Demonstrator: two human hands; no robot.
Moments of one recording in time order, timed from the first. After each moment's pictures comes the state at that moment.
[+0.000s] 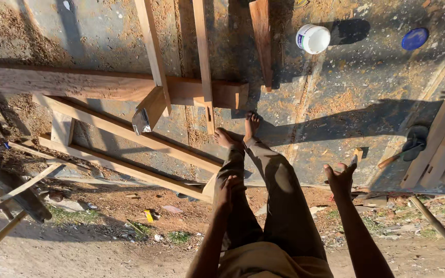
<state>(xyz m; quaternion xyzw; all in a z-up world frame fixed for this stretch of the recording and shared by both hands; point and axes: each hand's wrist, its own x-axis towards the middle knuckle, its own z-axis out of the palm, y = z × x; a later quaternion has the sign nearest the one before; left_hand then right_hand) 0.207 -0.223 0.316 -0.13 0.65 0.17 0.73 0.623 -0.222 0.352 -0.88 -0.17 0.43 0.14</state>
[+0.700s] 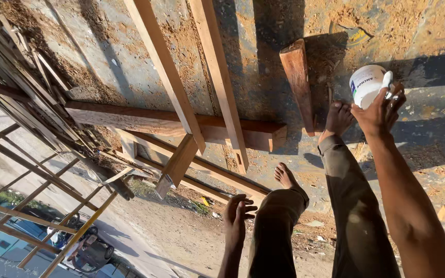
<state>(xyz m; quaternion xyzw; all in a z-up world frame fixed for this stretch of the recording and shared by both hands) 0.322 0.063 0.360 0.13 0.80 0.17 0.55 0.700 0.135 -0.004 -0.82 -0.42 0.39 -0.04</state>
